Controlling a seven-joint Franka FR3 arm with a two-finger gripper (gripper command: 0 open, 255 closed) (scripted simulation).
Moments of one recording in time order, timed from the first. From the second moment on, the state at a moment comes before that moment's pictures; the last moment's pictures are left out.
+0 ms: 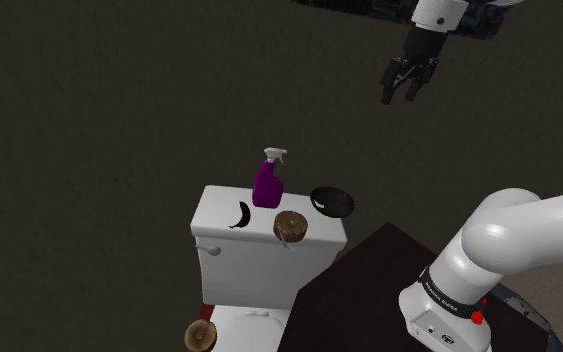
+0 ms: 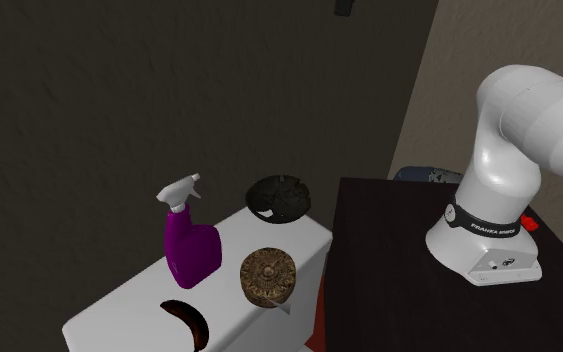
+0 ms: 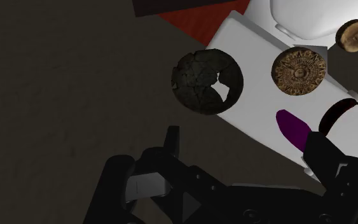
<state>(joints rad) -0.01 -0.78 -0.01 -2.27 -0.10 1.57 0.14</state>
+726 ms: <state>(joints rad) 0.01 -0.65 0.12 -2.41 -0.04 1.81 0.34</state>
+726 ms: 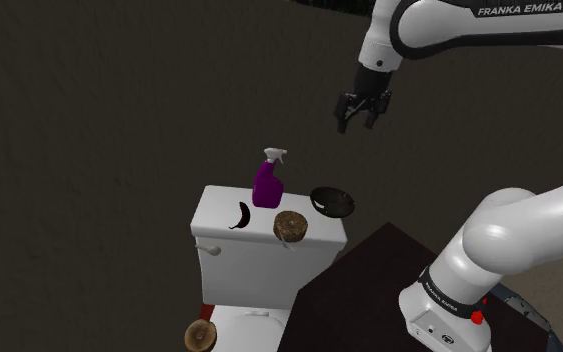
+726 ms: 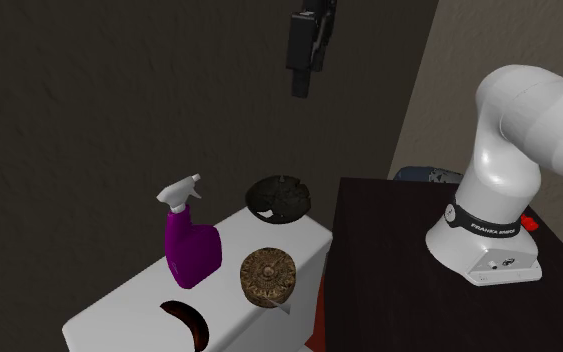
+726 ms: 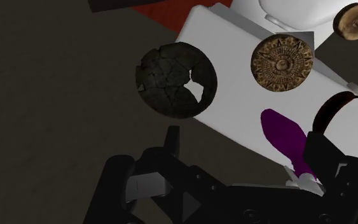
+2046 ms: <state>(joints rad) -0.01 0.01 0.38 -2.31 -0.21 2.29 0.88</state>
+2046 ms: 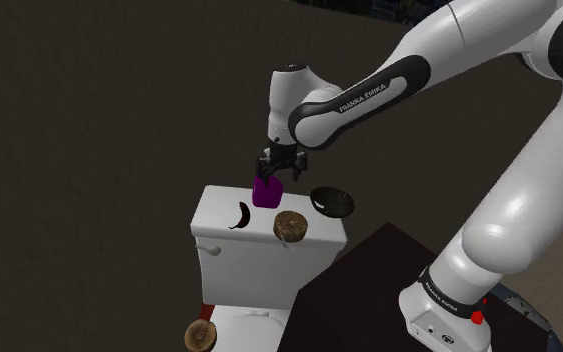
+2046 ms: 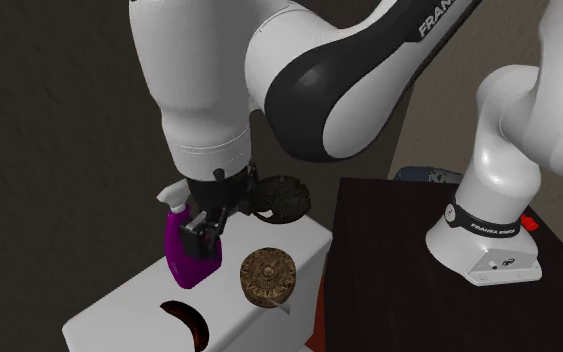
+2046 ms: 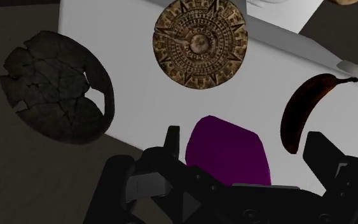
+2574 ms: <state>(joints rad) 0.06 0.34 0.35 -2.10 -0.39 2.34 1.11</state>
